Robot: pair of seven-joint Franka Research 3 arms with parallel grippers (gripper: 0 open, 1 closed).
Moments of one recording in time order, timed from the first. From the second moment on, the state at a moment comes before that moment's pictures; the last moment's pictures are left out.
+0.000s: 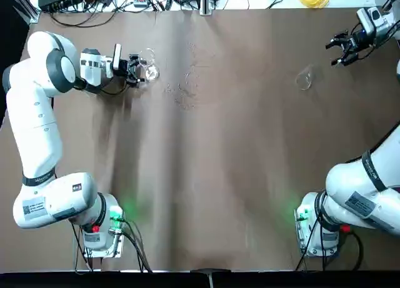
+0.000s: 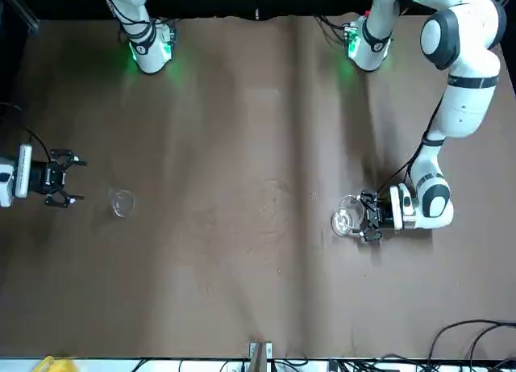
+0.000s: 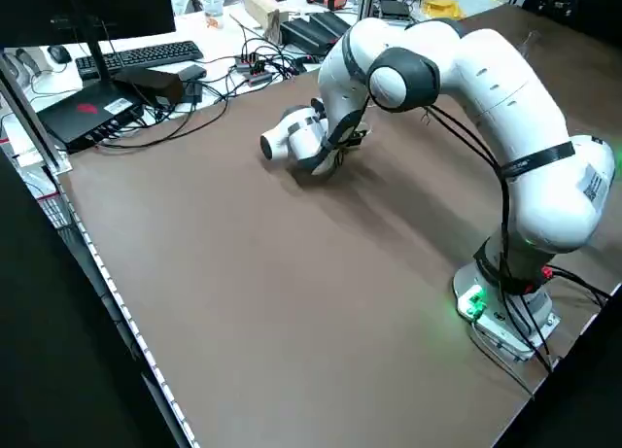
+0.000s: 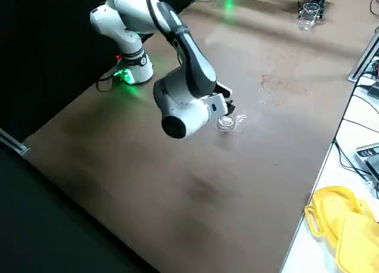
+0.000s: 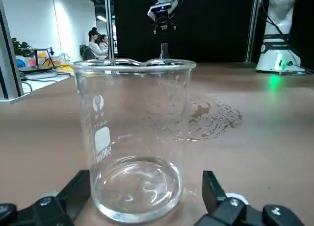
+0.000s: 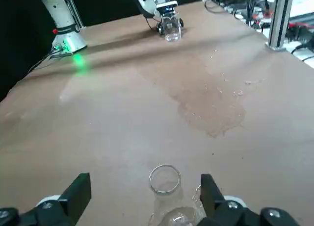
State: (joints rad) left arm 0.23 0.99 -0.09 -1.60 -1.26 1.68 2.60; right arm -0.48 0.56 -0.05 -1.67 0.83 1.47 -2.25
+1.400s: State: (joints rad) left arm 0.22 0.99 -0.10 -1.57 -1.26 1.65 2.62; right arm -0.49 0.67 -0.05 -1.67 0.93 1.45 -2.39
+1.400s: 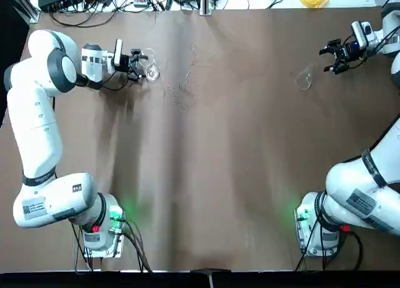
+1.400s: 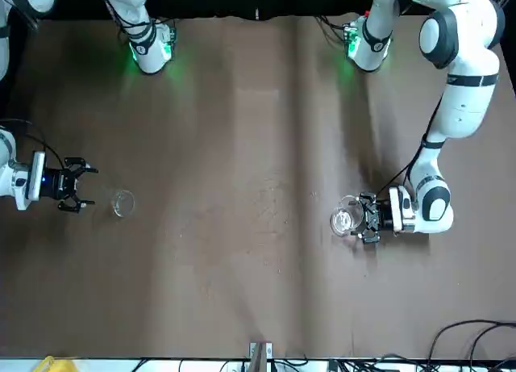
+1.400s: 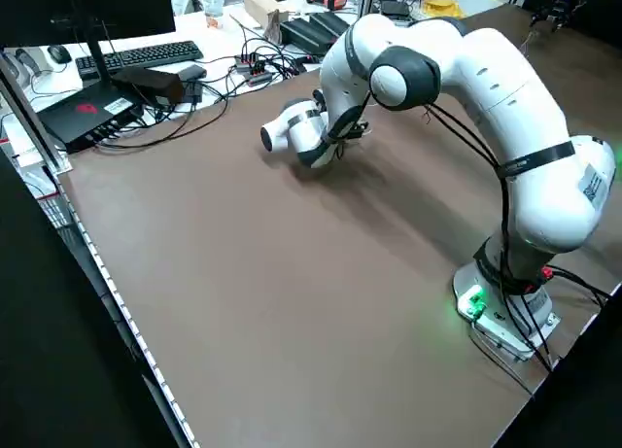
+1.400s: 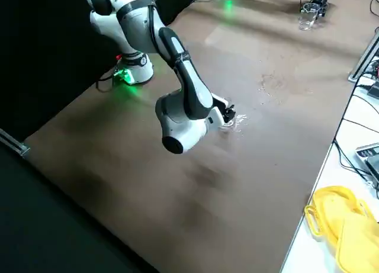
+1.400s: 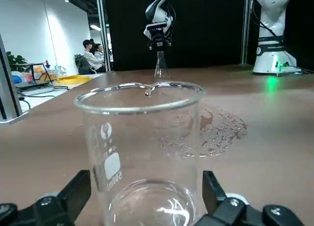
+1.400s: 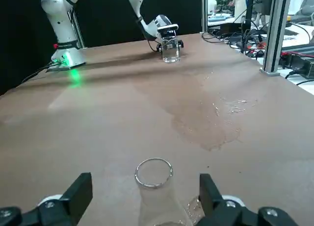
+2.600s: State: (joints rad) left arm 0.19 0.99 -0.11 -1.56 -1.27 1.62 2.62; right arm -0.49 0.72 -0.04 -1.67 0.96 1.45 -2.46
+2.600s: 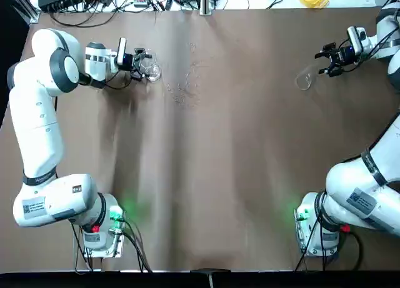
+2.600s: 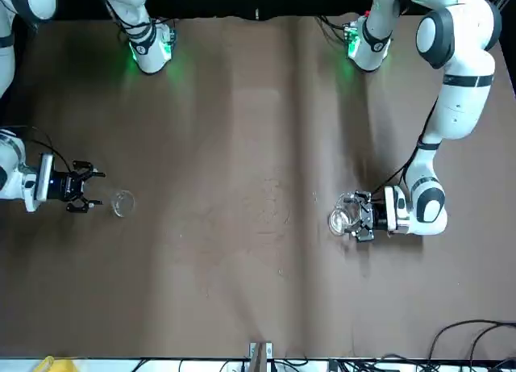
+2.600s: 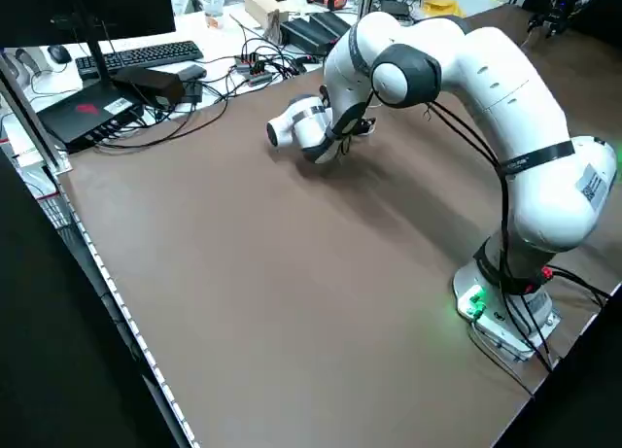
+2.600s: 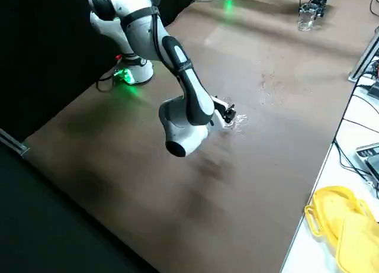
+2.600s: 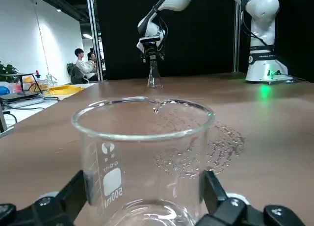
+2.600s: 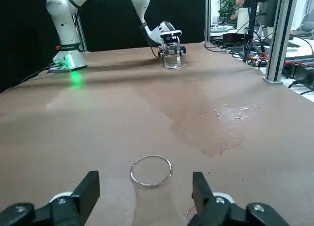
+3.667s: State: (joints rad) left arm 0.14 1.02 -0.11 -1.54 -1.35 1.62 2.63; right arm -0.47 0.75 -0.03 -1.67 0.96 1.45 -2.48
